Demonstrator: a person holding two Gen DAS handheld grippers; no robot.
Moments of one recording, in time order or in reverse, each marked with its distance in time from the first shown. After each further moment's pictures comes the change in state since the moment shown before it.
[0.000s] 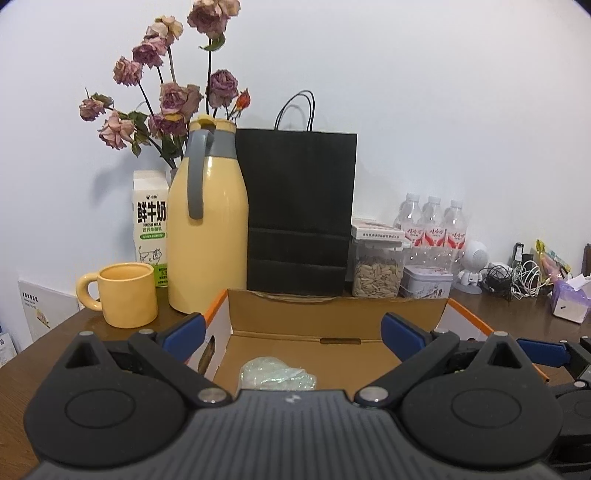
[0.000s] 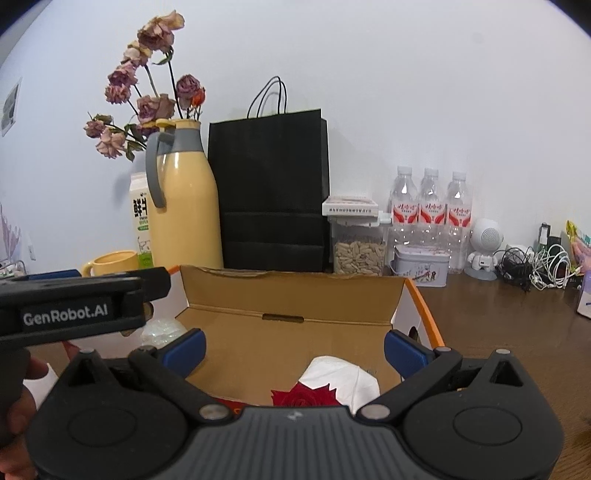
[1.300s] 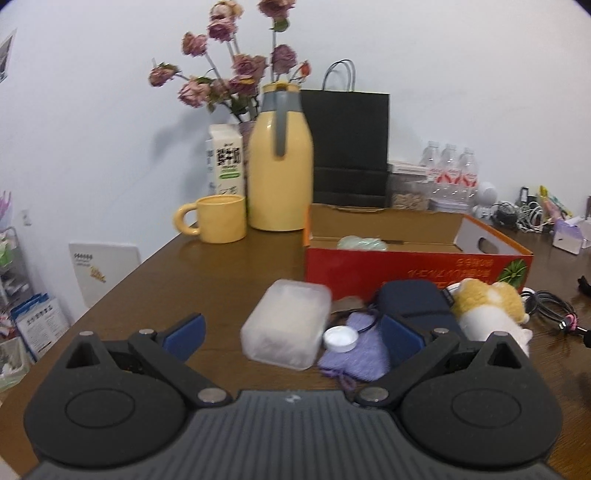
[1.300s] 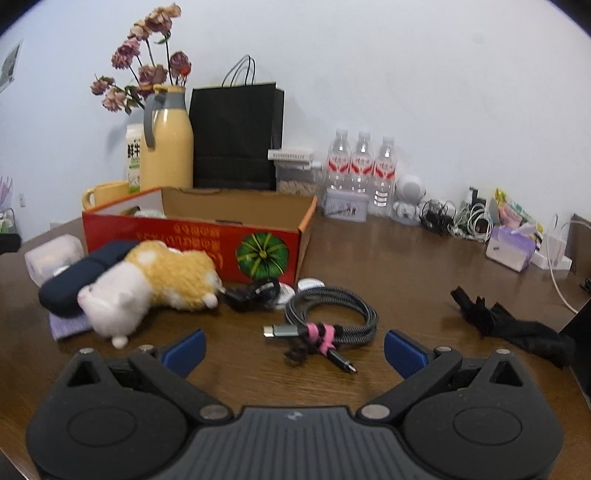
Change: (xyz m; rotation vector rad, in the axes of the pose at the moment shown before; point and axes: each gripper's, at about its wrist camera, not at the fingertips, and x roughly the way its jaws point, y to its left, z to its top) left arm -0.148 0.083 -0.055 0.030 0.165 0.080; right arm -0.153 -0.069 -0.089 -0.047 0.151 -0.084
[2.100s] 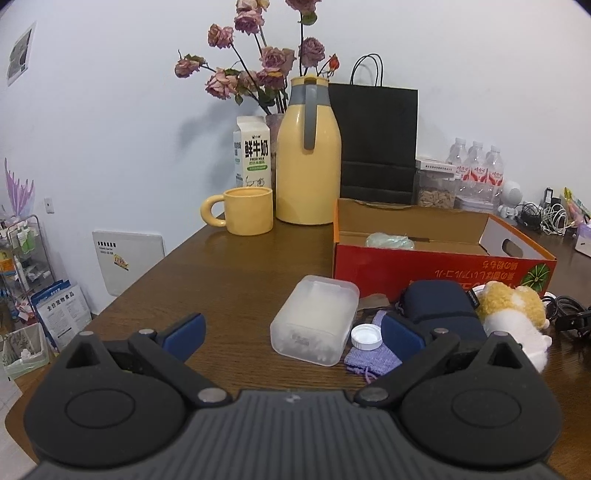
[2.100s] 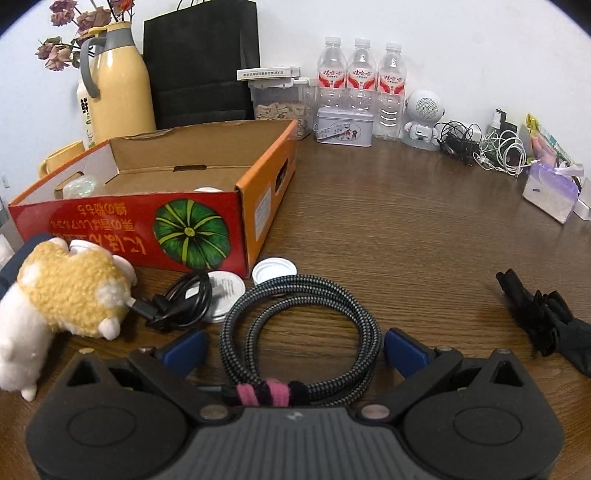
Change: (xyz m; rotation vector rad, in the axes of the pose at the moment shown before) left arm -0.001 0.004 0.005 -0.029 0.034 0.078; right arm 0.119 -0.035 0.034 0.063 0.251 0.035
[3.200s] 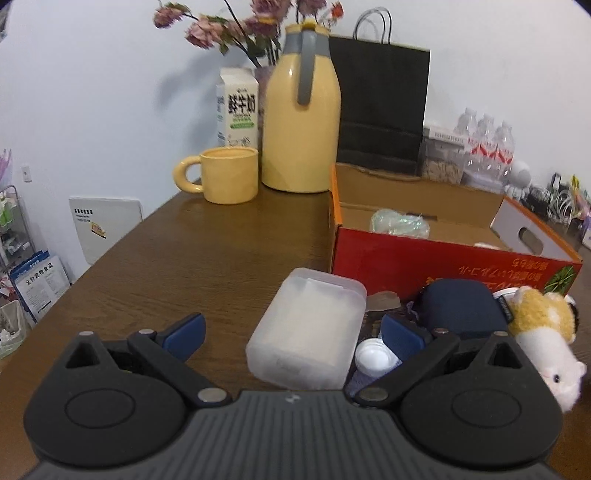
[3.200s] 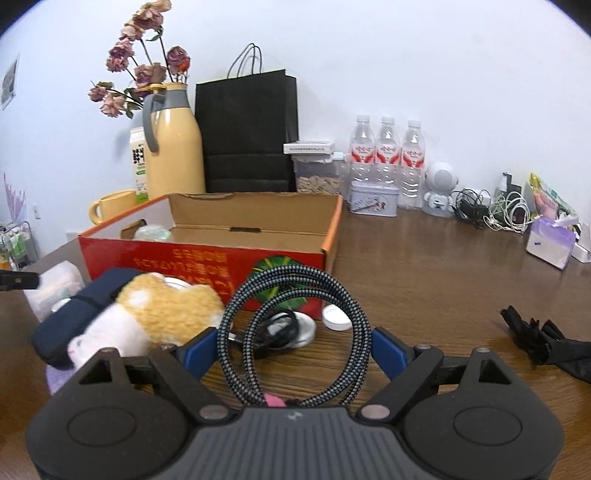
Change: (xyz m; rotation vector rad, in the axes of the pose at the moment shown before) left arm 0.082 0.000 0.018 -0.015 0.145 -0.046; right arm -0.065 0.051 -0.020 -0.039 -0.236 0.056
